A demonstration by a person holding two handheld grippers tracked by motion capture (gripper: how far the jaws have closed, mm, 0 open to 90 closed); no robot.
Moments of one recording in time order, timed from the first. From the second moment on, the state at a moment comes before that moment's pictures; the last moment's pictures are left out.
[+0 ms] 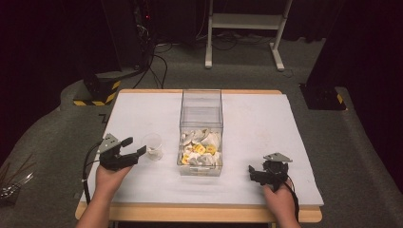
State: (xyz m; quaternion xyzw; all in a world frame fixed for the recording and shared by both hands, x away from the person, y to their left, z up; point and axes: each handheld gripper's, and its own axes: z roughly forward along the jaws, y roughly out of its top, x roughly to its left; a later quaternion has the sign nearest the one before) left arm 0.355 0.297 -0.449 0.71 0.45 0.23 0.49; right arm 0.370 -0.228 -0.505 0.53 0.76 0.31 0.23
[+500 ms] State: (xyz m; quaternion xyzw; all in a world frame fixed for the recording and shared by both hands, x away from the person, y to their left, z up) left arm 0.339 0.334 -0.471 0.71 0.48 0.23 0.46; right arm 0.370 -0.228 -0.505 0.53 0.76 0.31 0.23
